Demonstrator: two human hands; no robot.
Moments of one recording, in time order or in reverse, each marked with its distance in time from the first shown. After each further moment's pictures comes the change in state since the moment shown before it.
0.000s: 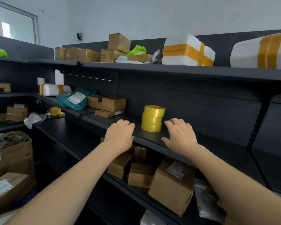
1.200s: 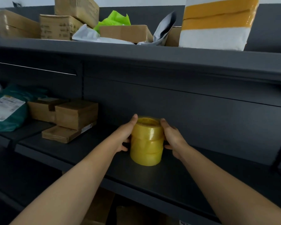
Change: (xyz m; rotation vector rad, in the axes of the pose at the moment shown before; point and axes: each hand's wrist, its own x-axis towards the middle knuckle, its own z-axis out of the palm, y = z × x) left_hand 0.260 -0.051 0.149 -1.434 -0.624 -0.550; right_hand 0.224 0.032 0.128 1.310 -0.108 0.846
